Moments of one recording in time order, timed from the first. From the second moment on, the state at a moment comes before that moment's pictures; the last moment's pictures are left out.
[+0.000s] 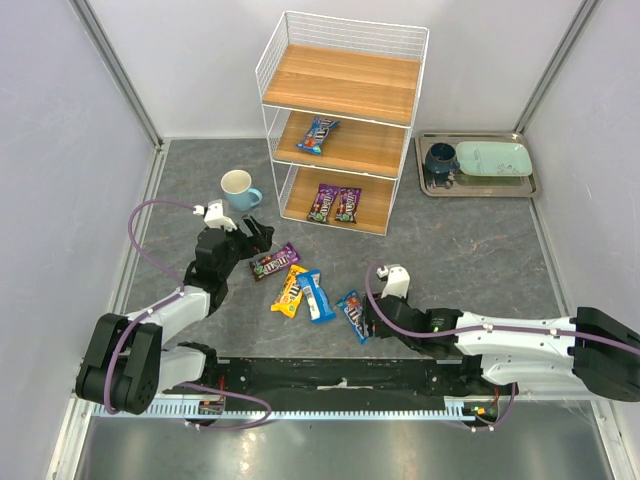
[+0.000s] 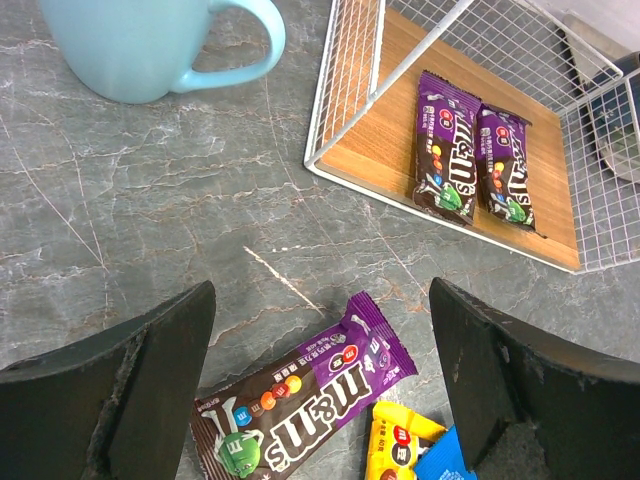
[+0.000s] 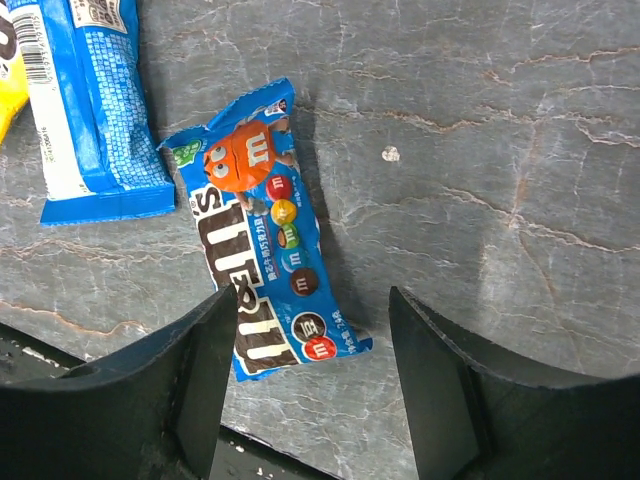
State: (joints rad) left arm -0.24 1.20 0.35 0.55 0.01 -0.50; right arm 1.22 1.07 0.42 -0.22 0.50 0.87
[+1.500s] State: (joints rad) left arm -0.24 1.20 0.35 0.55 0.01 -0.51; right arm 1.20 1.11 0.35 -0.03 0.36 0.91
